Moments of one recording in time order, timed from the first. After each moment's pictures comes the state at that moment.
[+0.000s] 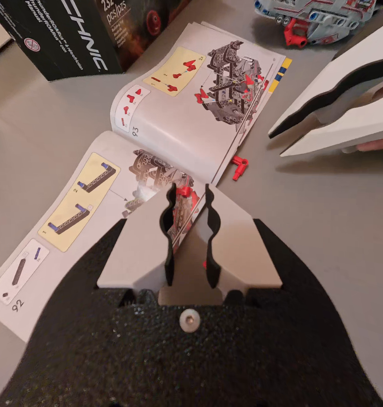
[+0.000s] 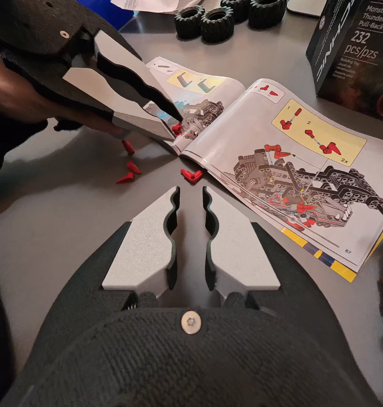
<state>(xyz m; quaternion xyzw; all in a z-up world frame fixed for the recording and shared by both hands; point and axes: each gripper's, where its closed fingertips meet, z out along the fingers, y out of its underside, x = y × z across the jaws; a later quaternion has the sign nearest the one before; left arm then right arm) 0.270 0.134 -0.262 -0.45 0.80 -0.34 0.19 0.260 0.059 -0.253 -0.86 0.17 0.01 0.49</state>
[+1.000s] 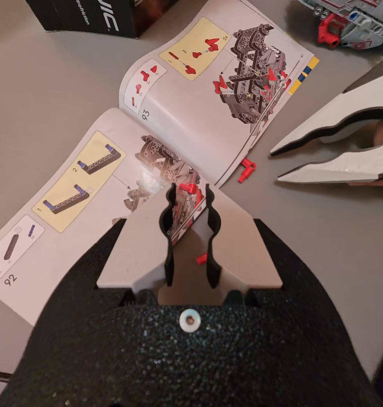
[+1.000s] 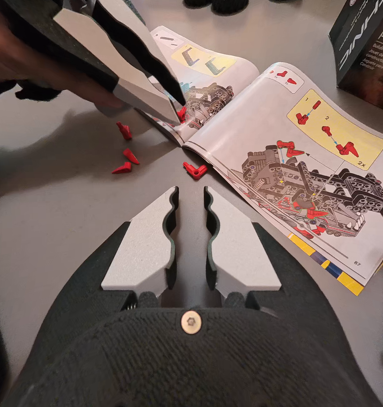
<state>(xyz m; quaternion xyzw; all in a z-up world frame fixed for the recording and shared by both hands) 0.270 0.140 -0.264 -0.53 0.78 -0.30 0.14 0.256 0.064 -0.266 -0.88 0.15 0.01 0.45</state>
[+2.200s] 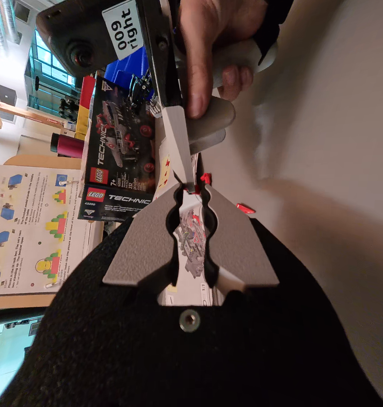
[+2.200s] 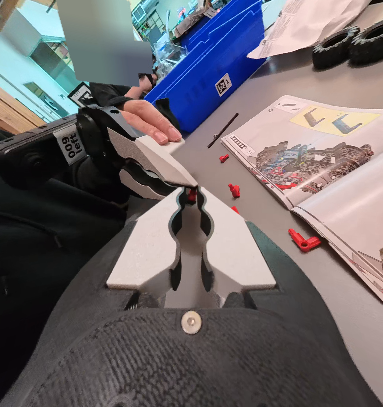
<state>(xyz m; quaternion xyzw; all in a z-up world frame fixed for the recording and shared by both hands) 0.199 0.095 -0.203 0.02 0.85 -0.27 0.46 0.191 0.110 -0.198 -0.77 0.10 0.29 0.56</state>
